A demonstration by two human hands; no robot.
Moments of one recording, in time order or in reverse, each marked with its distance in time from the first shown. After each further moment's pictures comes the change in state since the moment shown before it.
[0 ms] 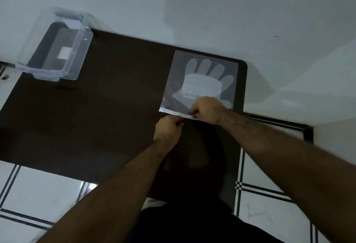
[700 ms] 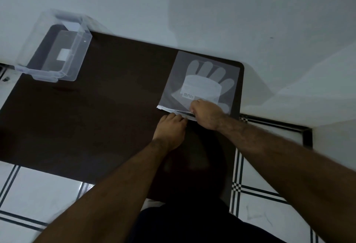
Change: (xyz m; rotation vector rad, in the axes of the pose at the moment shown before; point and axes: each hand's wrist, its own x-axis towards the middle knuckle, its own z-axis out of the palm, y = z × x) left_hand 0.006 0.000 0.014 0.570 -0.027 0.399; right_hand -0.008 0.007 0.021 0.025 0.117 0.055
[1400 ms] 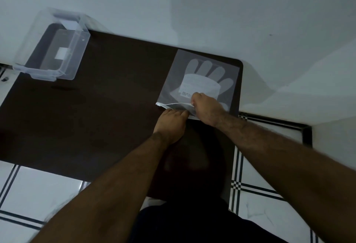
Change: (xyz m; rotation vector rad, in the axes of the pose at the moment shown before) left_hand 0.015 0.003 -0.006 -0.007 0.081 0.053; right_hand 0.000 0.000 -0.003 0.090 0.120 0.044
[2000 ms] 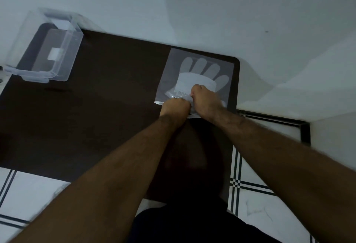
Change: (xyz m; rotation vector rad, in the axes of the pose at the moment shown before) left_hand 0.059 0.012 -0.015 0.174 -0.166 -0.087; right_hand 0.010 -0.002 -0.010 0.023 0.145 0.085
